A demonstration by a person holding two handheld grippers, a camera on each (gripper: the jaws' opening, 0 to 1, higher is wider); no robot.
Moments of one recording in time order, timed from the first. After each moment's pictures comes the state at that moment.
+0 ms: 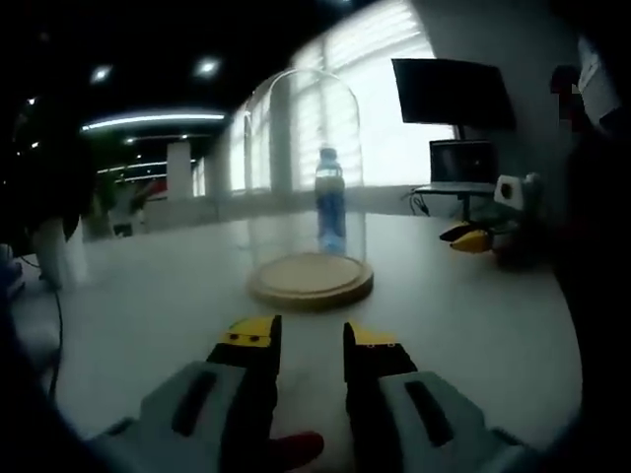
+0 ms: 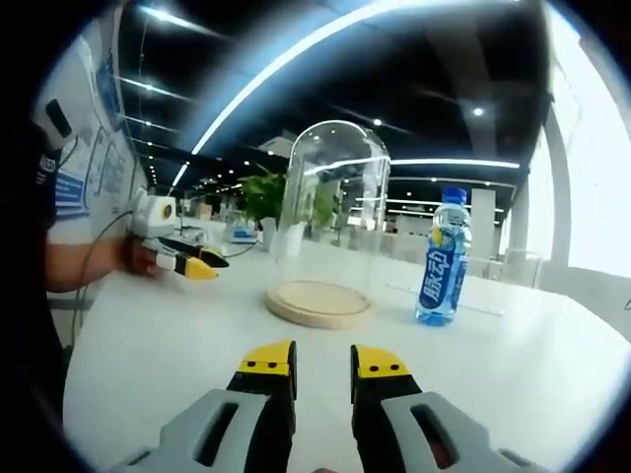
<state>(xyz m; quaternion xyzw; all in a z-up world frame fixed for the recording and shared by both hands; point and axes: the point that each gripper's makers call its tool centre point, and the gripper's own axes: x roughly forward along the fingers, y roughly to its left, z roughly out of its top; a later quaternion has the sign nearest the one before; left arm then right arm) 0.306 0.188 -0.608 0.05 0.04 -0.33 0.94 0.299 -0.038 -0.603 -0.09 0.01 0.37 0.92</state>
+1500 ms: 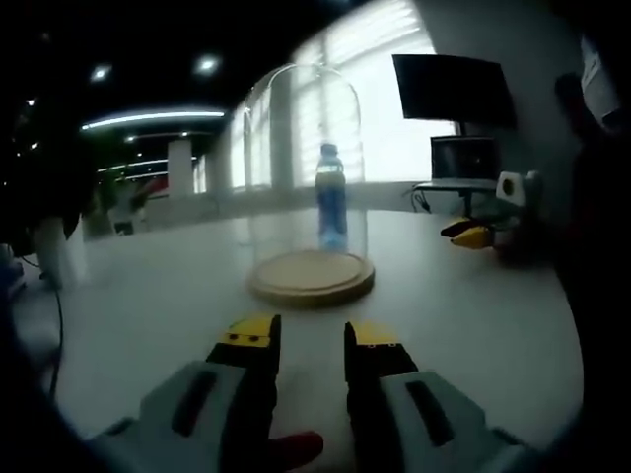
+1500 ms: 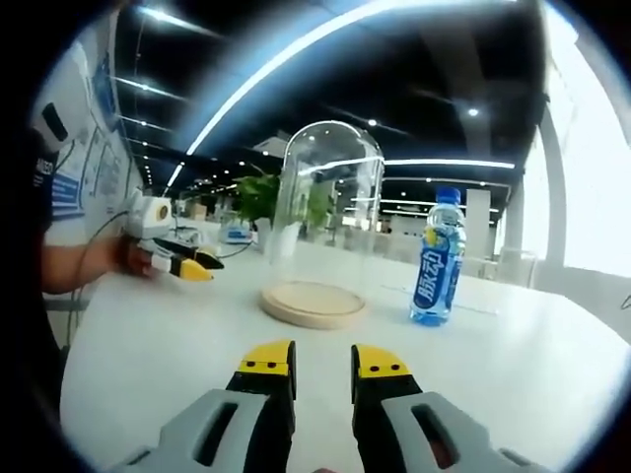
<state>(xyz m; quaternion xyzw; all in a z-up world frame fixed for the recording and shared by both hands) 0.308 0.189 -0.610 0.05 0.05 -0.33 0.94 0.301 -0.041 -0.602 -0.09 0.01 0.36 0.93</state>
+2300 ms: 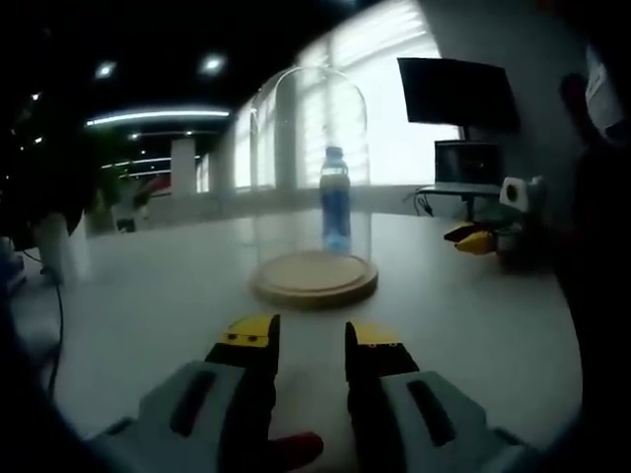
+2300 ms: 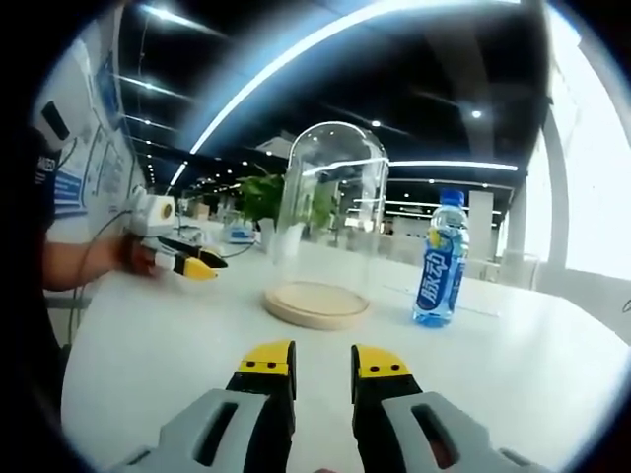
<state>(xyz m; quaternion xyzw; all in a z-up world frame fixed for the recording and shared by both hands) 0.310 0.192 -0.609 0.04 0.05 -0.32 0.94 0.299 -0.039 -0.602 -0.09 0.01 0.36 0.93</state>
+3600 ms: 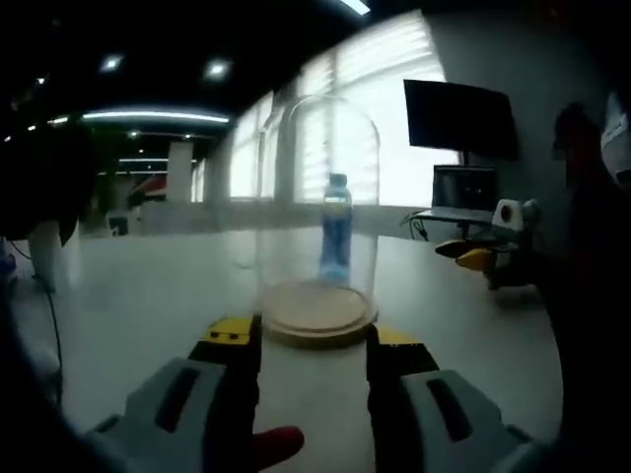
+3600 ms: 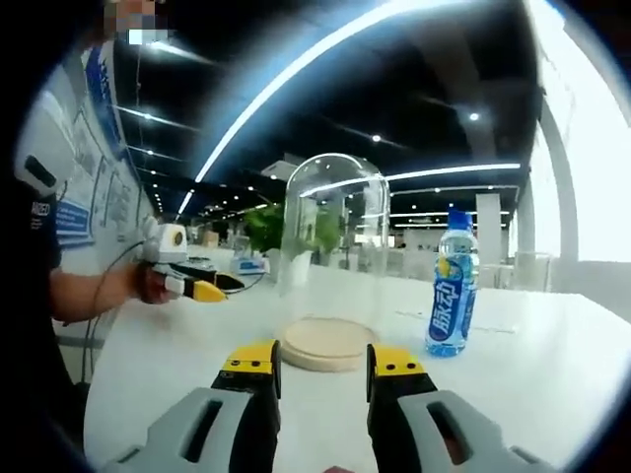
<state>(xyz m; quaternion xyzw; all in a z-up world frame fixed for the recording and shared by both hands) 0.327 0.192 -0.568 0.00 0.02 -0.35 0.94 0.314 -0.025 -0.560 -0.03 -0.02 0.39 0.92</state>
